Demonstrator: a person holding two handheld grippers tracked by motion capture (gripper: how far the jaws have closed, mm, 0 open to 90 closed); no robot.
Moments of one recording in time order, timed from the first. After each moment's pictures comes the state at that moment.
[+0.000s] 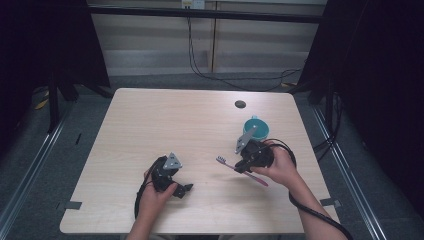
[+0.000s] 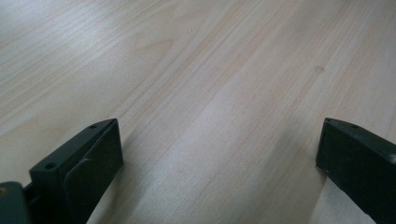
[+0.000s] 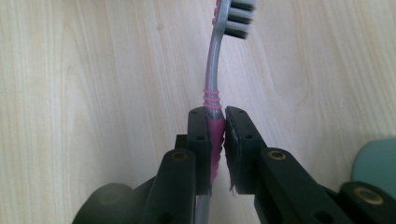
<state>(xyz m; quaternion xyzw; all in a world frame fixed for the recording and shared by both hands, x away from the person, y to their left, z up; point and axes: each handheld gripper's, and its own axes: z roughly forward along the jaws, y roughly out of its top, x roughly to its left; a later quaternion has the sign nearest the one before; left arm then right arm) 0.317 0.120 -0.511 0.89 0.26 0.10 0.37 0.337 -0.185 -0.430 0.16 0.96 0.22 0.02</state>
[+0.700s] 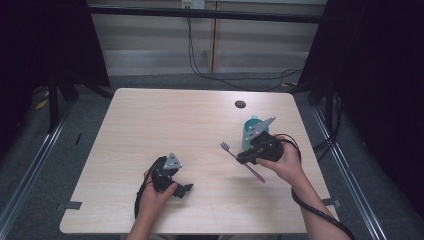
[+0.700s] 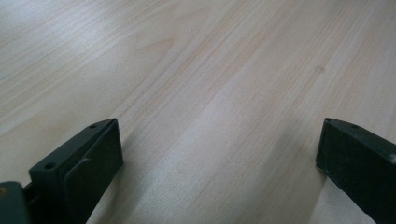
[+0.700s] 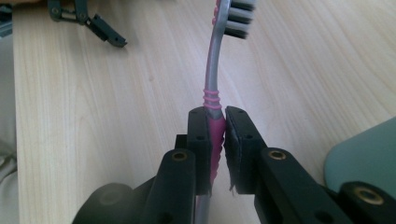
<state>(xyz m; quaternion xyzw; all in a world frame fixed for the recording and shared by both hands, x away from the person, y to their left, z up) 0.317 0.120 -0.511 0.89 0.26 0.10 0.37 0.340 -0.209 -0.410 0.22 0.92 0.32 0.03</state>
